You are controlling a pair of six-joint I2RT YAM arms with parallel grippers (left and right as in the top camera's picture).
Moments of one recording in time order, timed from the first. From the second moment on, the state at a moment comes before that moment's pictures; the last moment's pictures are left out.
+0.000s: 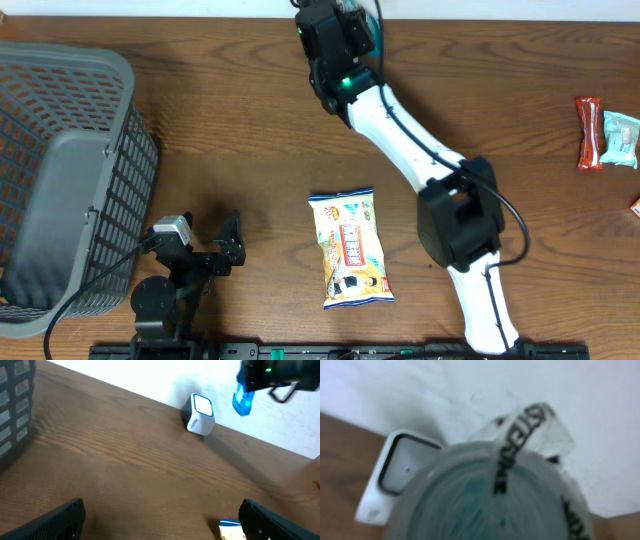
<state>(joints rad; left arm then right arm) 0.00 0.01 0.09 -0.29 0.21 -0.38 0.57 2.31 2.02 -0.14 0.77 -0.30</state>
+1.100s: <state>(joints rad) 0.00 0.01 0.09 -0.29 0.21 -0.38 0.49 2.68 2.37 -0.09 1.01 -0.75</state>
